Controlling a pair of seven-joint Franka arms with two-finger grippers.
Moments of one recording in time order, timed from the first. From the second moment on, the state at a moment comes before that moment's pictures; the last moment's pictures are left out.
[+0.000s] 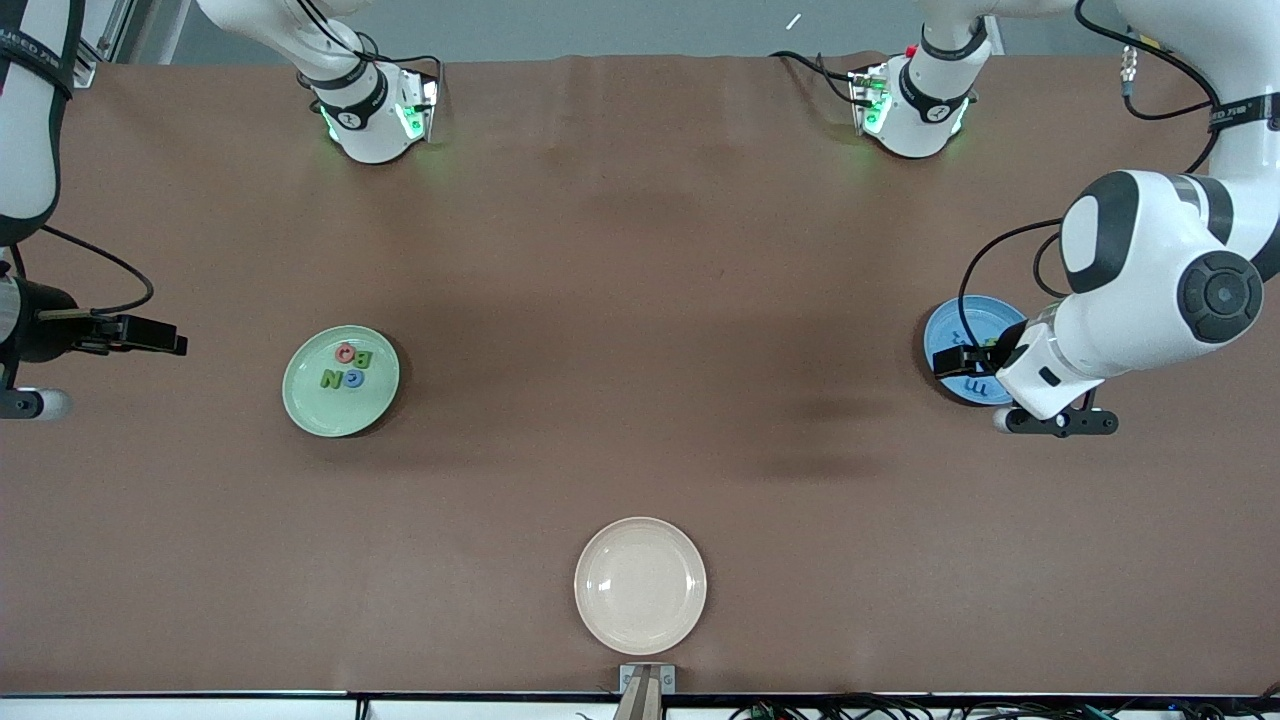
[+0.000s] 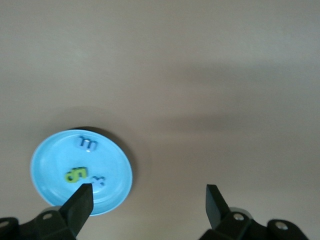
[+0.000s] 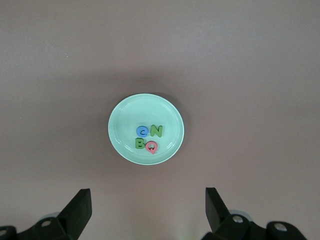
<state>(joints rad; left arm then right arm) -0.29 0.27 0.17 -1.73 -0.10 1.88 -0.08 0.22 0.32 -0.39 -1.35 0.15 1.46 -0.12</state>
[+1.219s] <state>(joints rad) -0.15 0.21 0.18 -1.73 -0.03 1.86 0.07 0.00 0.29 -0.09 -1.38 0.06 1.47 -0.05</state>
